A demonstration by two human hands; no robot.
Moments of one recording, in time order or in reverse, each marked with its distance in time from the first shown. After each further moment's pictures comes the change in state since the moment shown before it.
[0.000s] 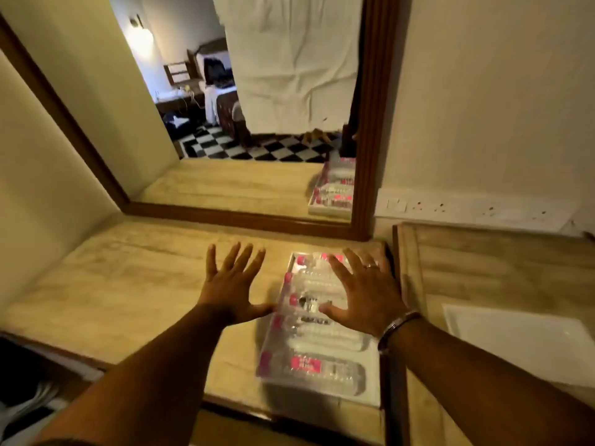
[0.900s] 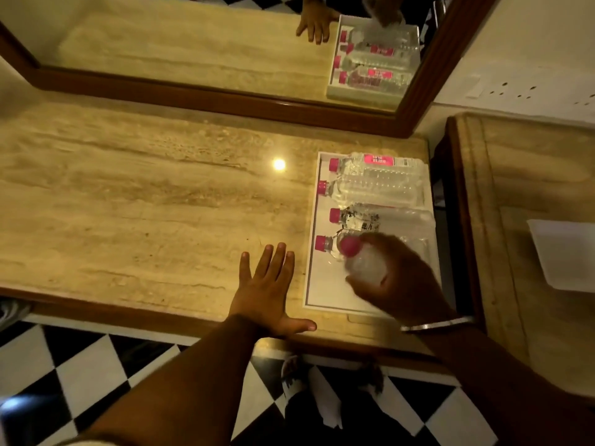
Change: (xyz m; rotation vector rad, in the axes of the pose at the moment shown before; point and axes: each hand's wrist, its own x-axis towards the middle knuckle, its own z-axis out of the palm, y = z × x) left_hand -0.072 -0.013 0.189 -0.290 -0.293 0.264; right_hand -0.016 -0.106 0.082 0.532 0.025 0.197
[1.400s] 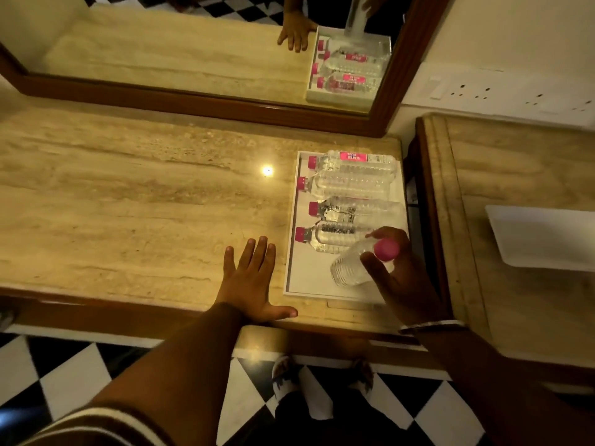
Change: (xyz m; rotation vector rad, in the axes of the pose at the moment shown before) left_hand -0.002 0.005 -0.007 0.021 -0.060 -0.061; right_hand -0.041 0.021 -0.013 0.357 0.158 0.124
